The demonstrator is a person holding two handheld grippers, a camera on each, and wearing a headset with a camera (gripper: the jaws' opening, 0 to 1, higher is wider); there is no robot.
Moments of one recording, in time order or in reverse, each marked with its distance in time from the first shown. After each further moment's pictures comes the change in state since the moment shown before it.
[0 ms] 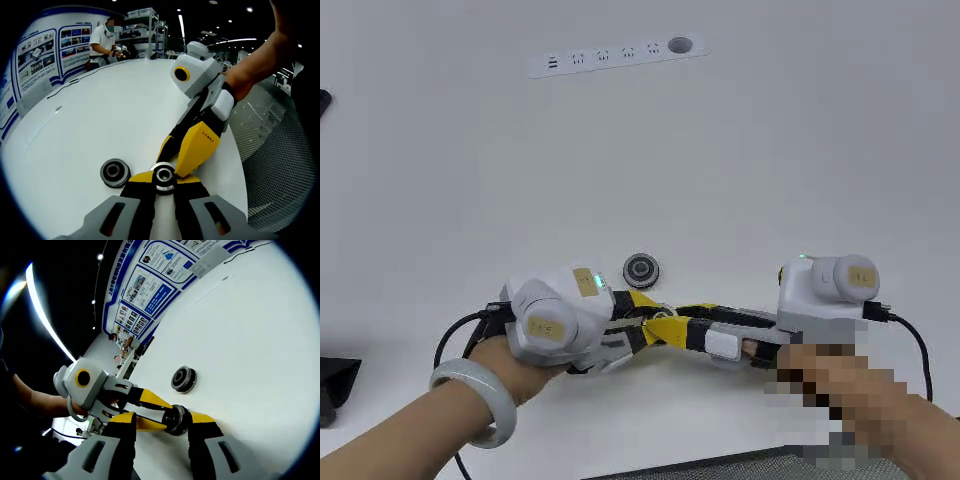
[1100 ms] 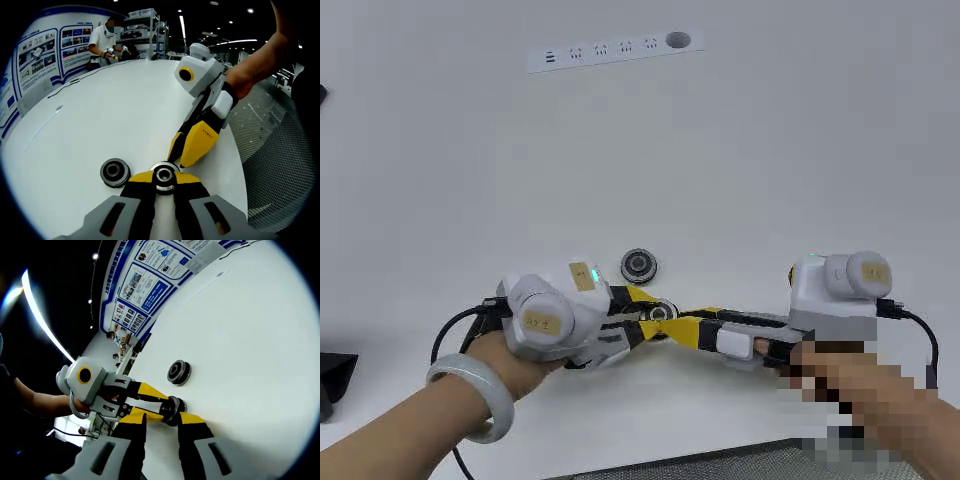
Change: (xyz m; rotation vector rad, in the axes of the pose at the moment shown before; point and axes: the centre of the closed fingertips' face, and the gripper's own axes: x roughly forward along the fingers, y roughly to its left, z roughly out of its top) left arm -0.001 0.000 0.000 -0.007 -0.008 0.004; right arm -0.011 -0.006 -0.008 0.037 0.037 -0.020
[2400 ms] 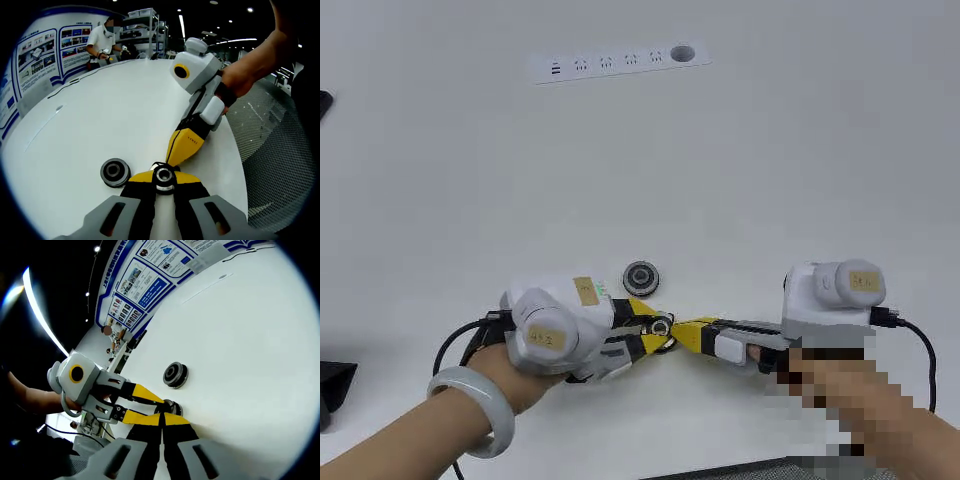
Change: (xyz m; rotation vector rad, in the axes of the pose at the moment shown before) left arm 0.001 0.000 -0.001 0.007 0.007 0.001; right arm 0.005 -0.003 0.003 -0.059 0.026 -0.058
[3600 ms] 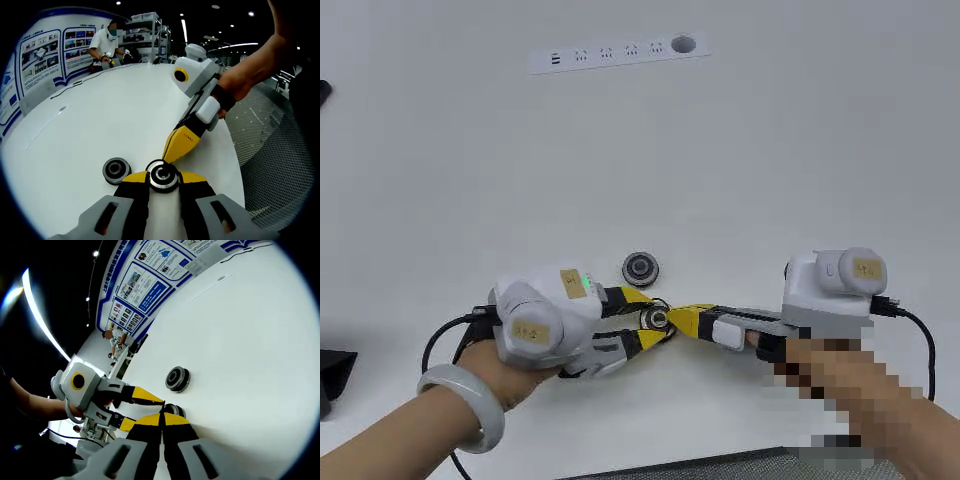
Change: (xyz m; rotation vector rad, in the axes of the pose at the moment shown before) left arm -0.010 -0.002 0.003 -0.018 -0.049 0.014; right arm -0.001 0.003 0.006 0.026 -0.031 0.015
